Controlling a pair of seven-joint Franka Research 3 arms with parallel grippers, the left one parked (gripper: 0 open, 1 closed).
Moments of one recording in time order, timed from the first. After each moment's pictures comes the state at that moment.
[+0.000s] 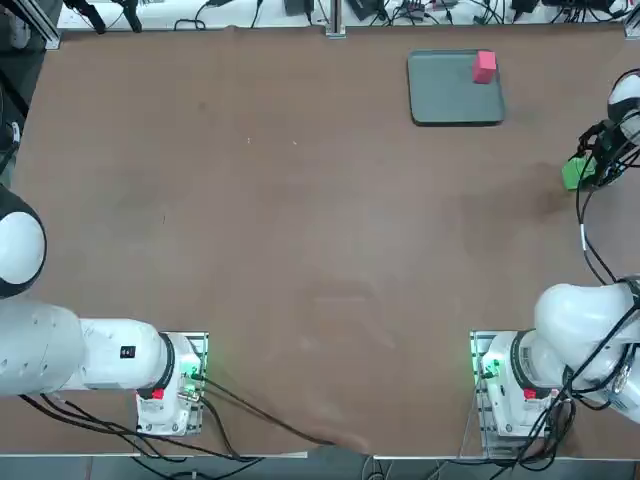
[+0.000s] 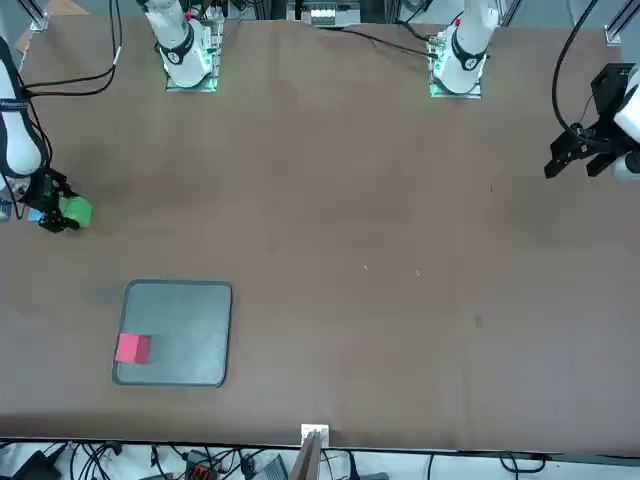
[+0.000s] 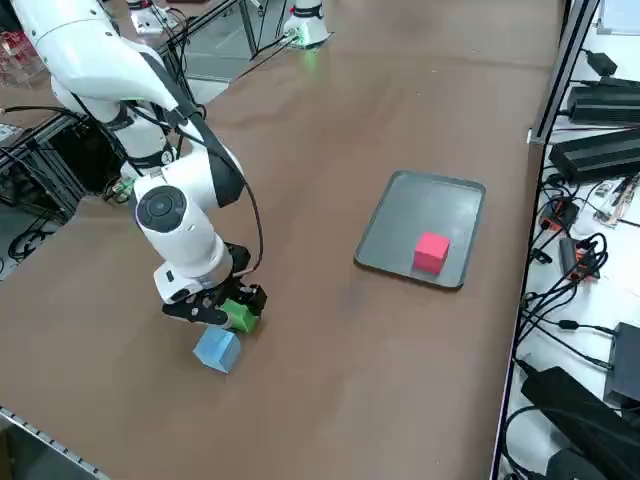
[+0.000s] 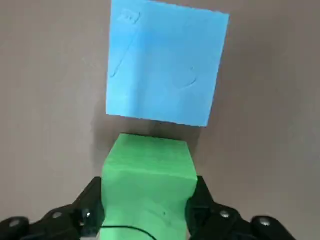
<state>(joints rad) -0.71 0.45 0.10 -2.04 0.05 2.38 0.74</state>
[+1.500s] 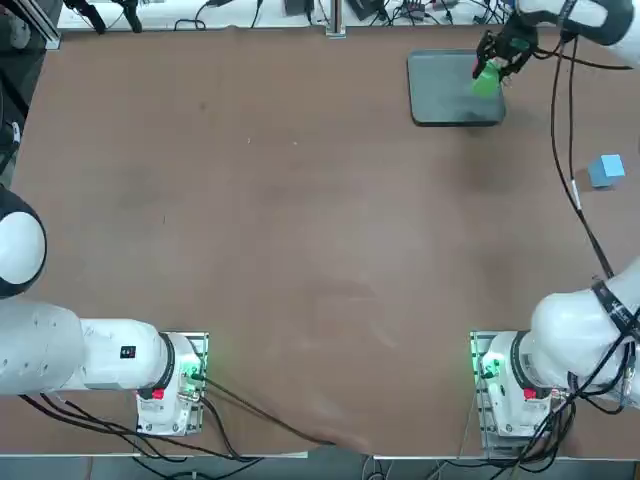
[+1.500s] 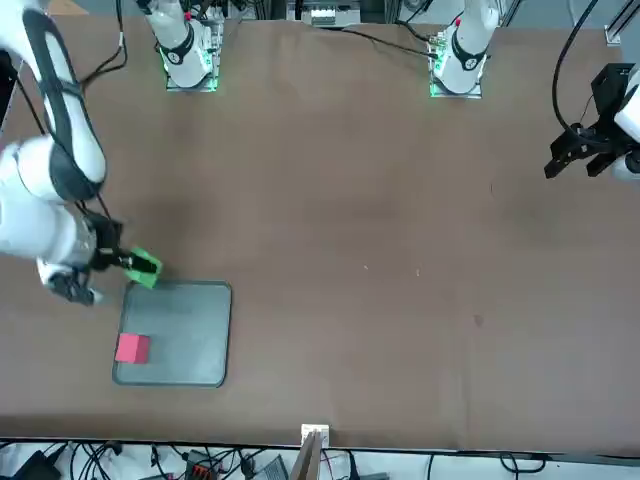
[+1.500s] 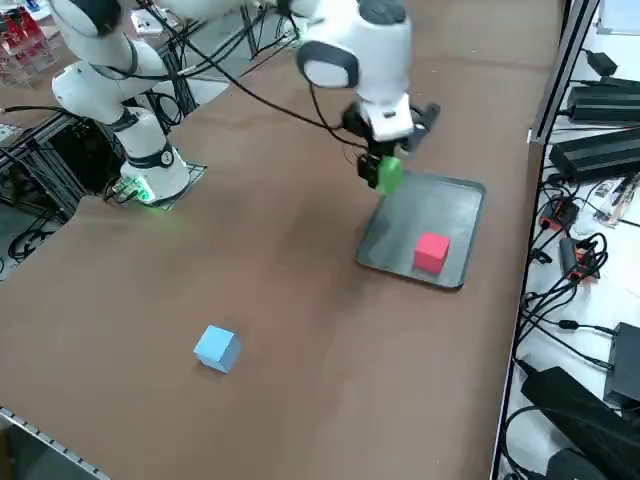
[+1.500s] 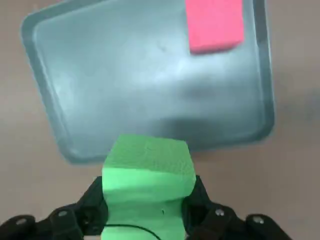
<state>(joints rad) -0.44 0.62 0.54 -1.55 -0.17 2.04 0.29</state>
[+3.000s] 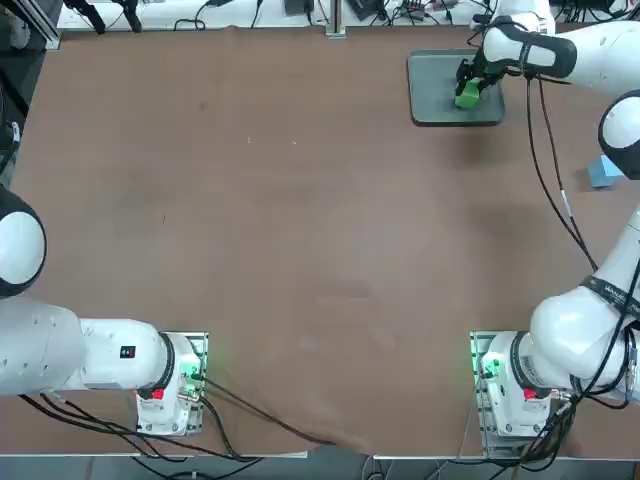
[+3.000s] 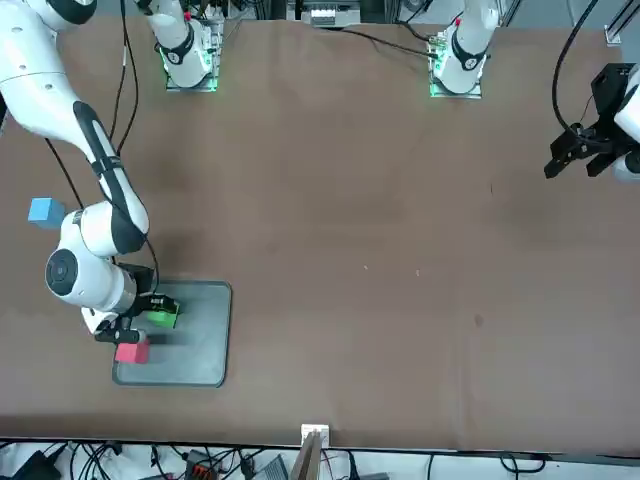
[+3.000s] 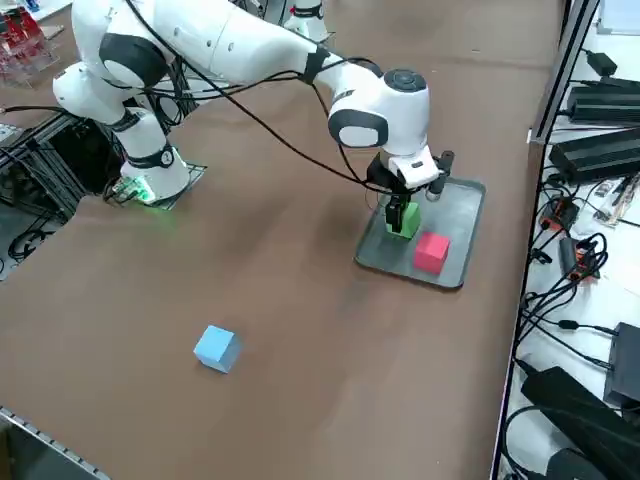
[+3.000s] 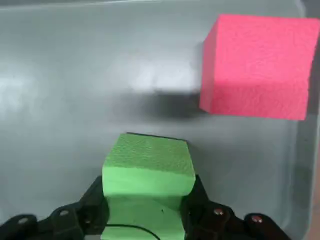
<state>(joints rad) -0.38 0.85 0.52 -1.47 -0.40 2.22 0.26</state>
